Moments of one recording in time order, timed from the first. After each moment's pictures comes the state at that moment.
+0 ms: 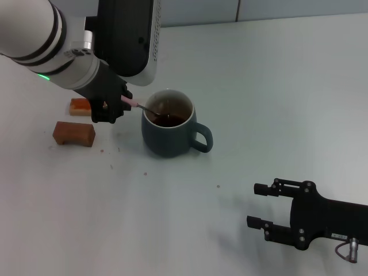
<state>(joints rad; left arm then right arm) -0.69 -2.08 1.59 1.58 2.74 1.59 -1.94 0.36 2.08 -0.47 -0.31 -2.17 -1.64 0.69</state>
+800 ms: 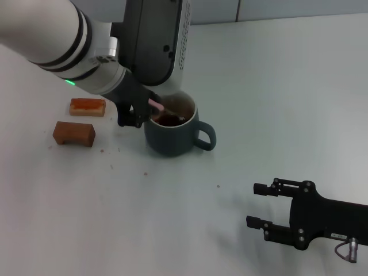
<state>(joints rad) -0.69 -2.08 1.65 1.60 2.66 1.56 -1.95 0.36 2.08 -0.47 -0.31 -2.17 -1.64 0.69</state>
